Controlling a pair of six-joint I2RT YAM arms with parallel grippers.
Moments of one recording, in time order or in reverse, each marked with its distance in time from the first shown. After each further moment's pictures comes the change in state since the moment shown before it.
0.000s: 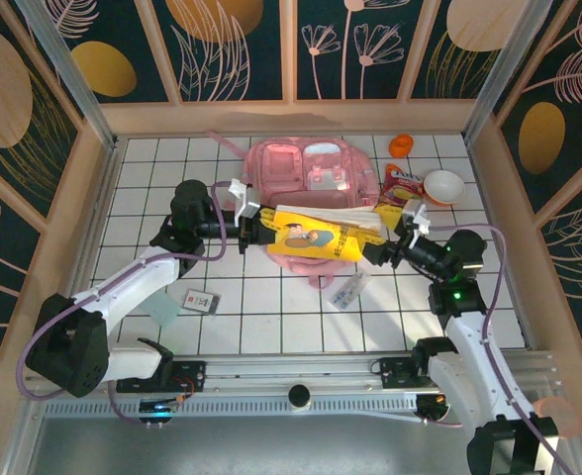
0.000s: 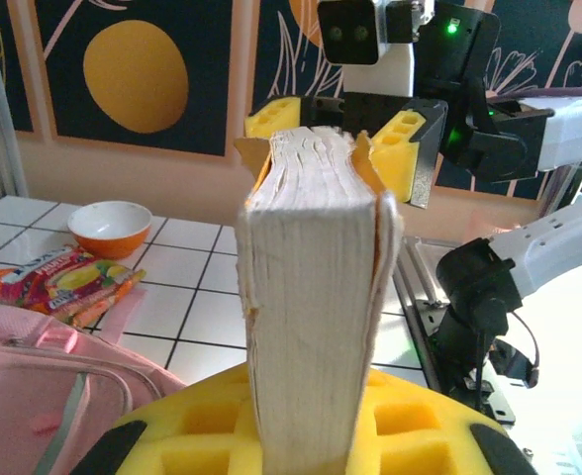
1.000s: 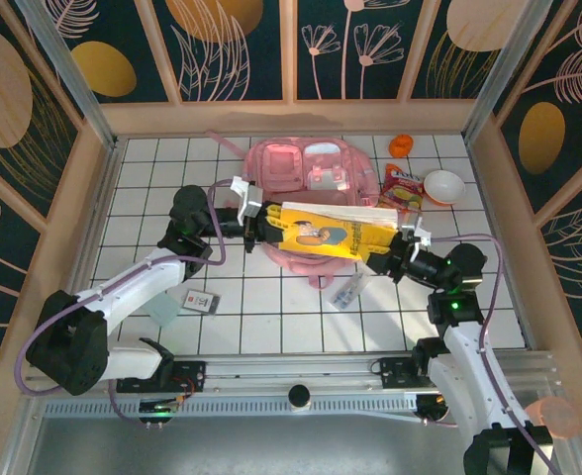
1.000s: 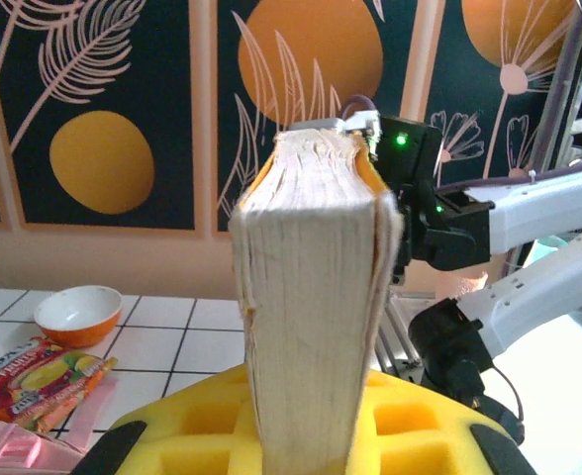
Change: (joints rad) left arm -0.072 0.017 0.002 0.286 -0.016 -0.191; right arm -0.006 -0.049 -0.098 0.148 -0.196 0.137
